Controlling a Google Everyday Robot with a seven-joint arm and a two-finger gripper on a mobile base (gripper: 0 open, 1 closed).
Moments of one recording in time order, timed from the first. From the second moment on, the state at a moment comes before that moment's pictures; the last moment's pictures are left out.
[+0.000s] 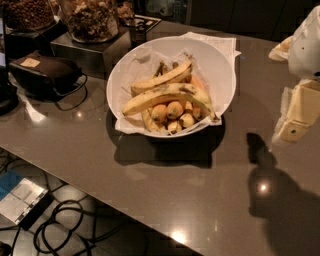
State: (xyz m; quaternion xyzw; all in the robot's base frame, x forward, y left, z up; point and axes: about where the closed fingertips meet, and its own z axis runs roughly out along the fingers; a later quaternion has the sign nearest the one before) arm 0.438 -0.217 0.976 -0.60 0.78 -0.03 0.16
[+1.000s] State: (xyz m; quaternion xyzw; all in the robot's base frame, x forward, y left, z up) arm 0.434 -0.170 0.991 -0.60 0.79 -0.06 0.14
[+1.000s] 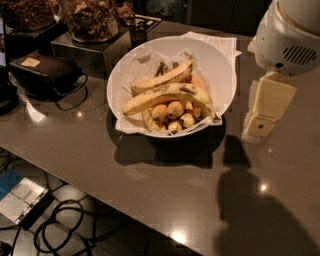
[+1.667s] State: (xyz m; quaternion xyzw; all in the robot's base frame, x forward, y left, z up) arm 0.435 -0.168 0.997 -0.59 0.79 -0.06 0.15
